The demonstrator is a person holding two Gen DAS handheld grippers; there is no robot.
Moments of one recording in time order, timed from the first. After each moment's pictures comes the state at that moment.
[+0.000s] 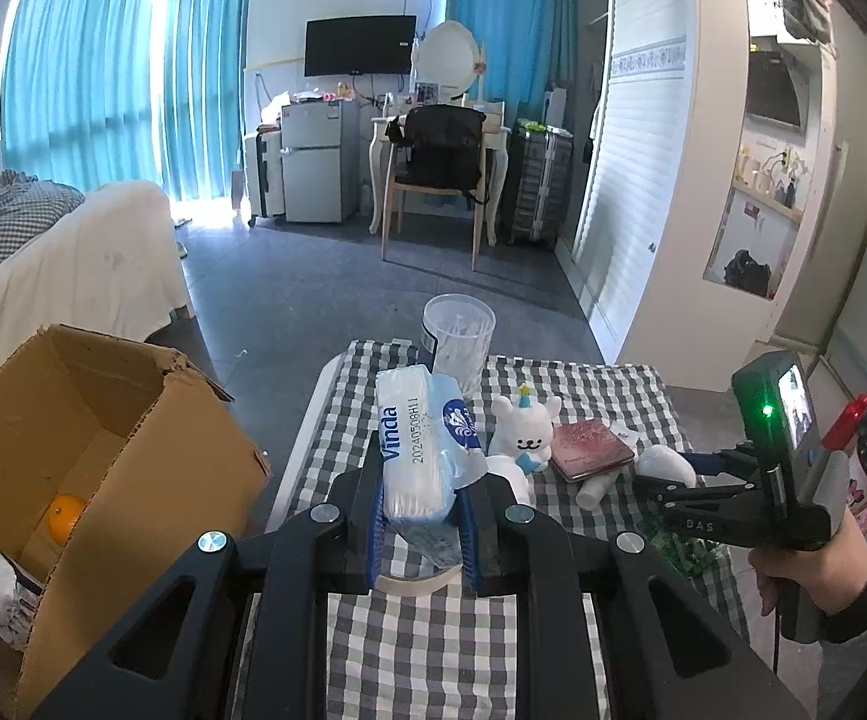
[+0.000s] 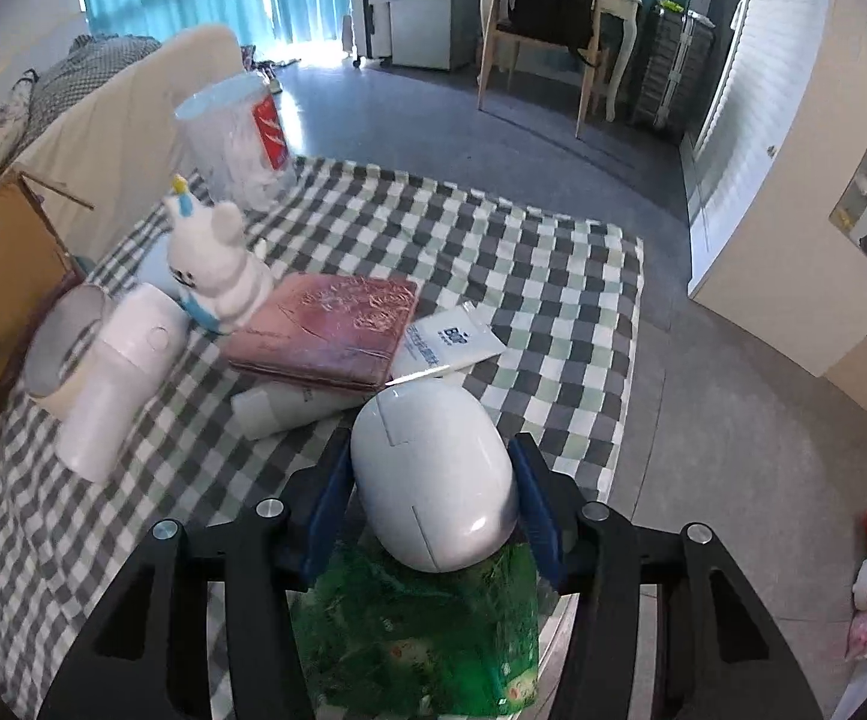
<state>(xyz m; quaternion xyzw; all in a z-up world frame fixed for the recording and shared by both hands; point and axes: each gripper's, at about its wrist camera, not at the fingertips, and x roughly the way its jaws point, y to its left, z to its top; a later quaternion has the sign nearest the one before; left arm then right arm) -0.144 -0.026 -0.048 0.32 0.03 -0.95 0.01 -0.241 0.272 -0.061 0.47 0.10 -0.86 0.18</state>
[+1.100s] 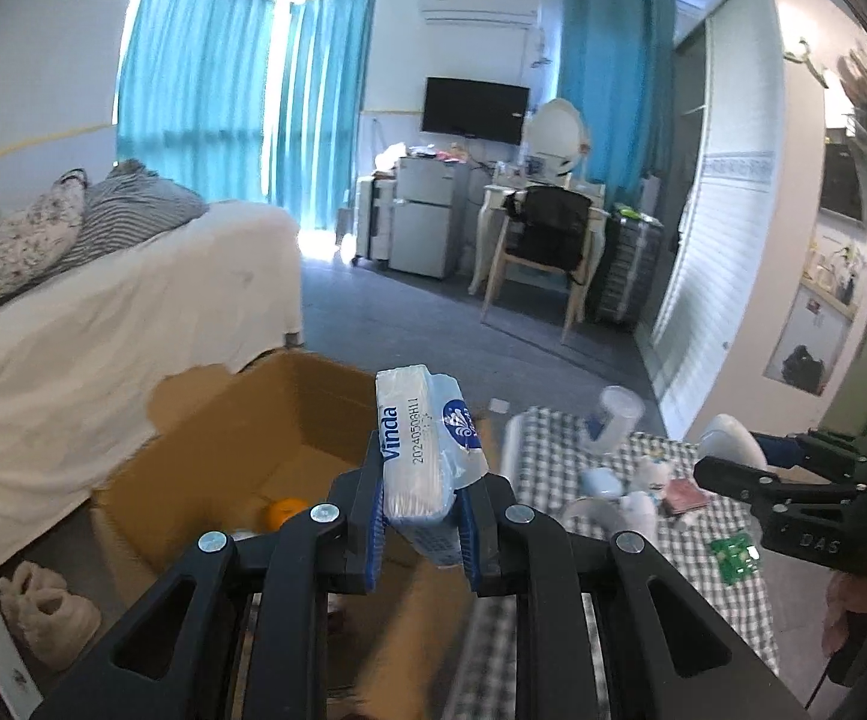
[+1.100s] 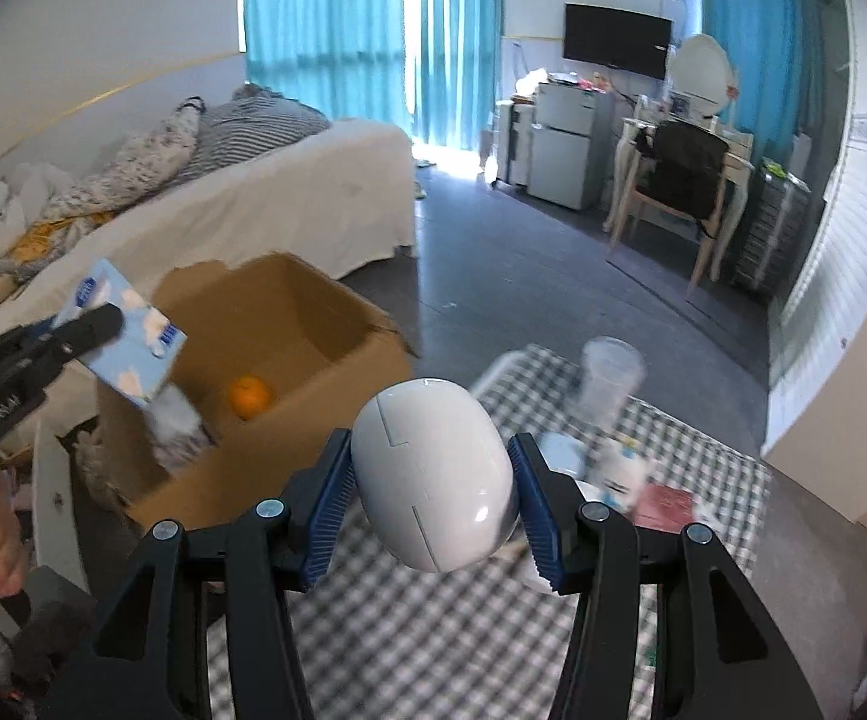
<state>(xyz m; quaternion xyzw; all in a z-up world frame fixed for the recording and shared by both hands) -0.011 -0.199 0.026 0.26 0.08 -0.96 0.12 -0.093 0.067 0.098 0.34 0.12 -0.88 0.32</state>
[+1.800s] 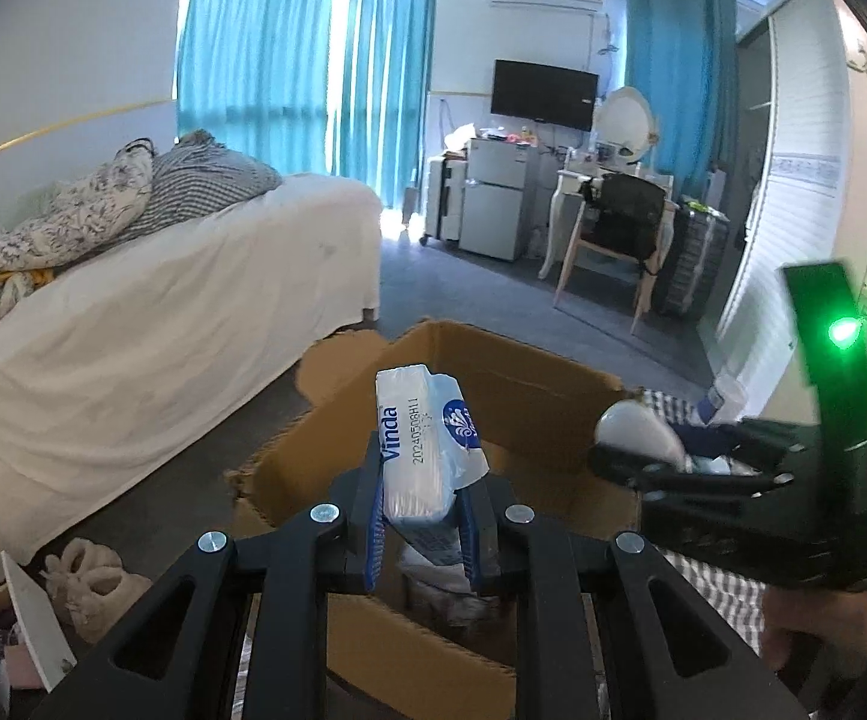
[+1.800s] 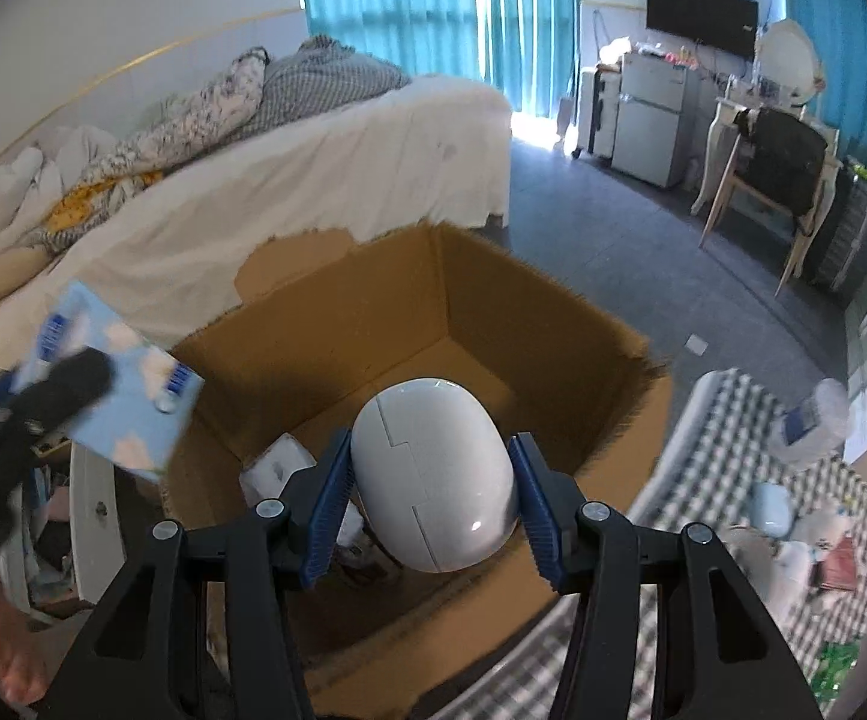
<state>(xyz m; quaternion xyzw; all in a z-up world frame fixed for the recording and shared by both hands) 0.020 -0.295 0.003 0.28 0.09 -0.94 0.18 -0.089 -0.107 0.039 0.38 0.13 -0.83 0.37</state>
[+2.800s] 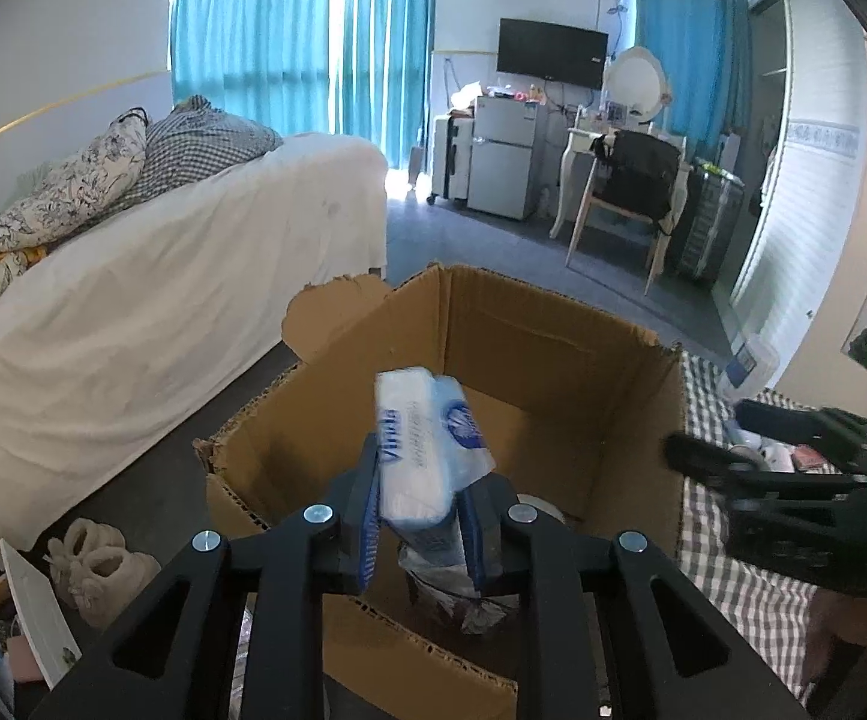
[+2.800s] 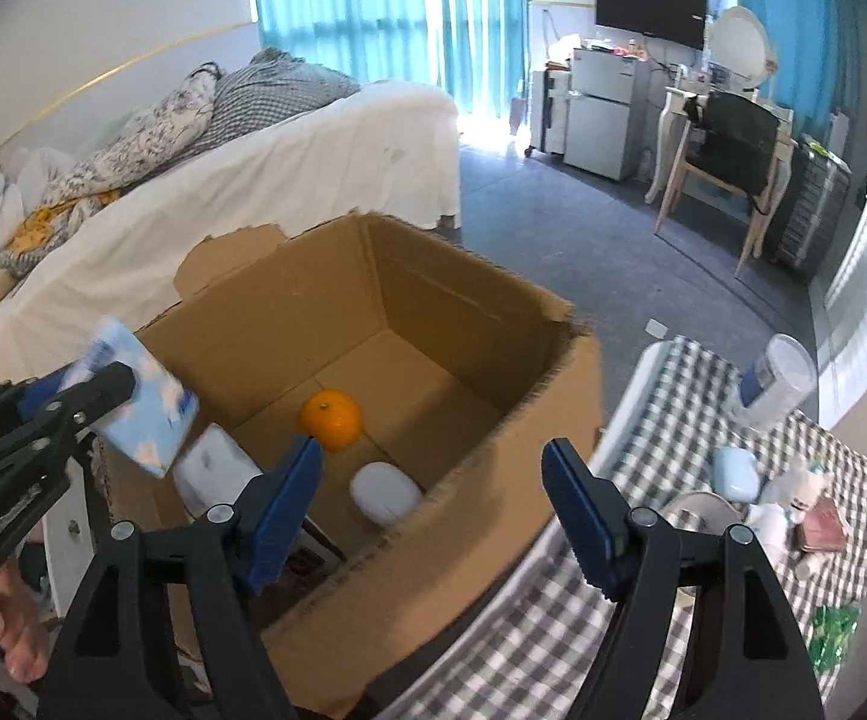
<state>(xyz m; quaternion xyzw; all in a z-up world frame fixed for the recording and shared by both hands) -0.019 -0.296 -0.034 0.33 0.09 -0.92 0.19 -0.097 -0.057 0.037 0.37 0.11 -0.86 0.32</state>
